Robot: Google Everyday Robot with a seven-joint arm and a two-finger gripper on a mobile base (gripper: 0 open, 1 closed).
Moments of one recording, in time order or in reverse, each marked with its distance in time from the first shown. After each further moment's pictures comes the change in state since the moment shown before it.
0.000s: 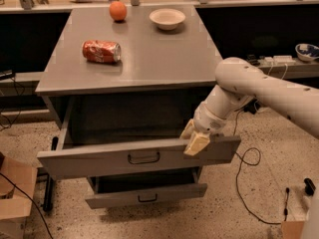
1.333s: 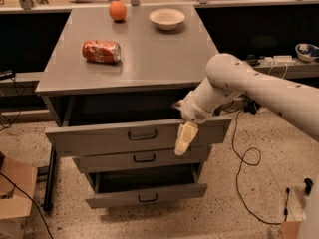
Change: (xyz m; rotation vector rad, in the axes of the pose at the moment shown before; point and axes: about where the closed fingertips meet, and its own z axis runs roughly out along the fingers) arm -0.050 -0.053 0.000 0.187 -0.085 -0.033
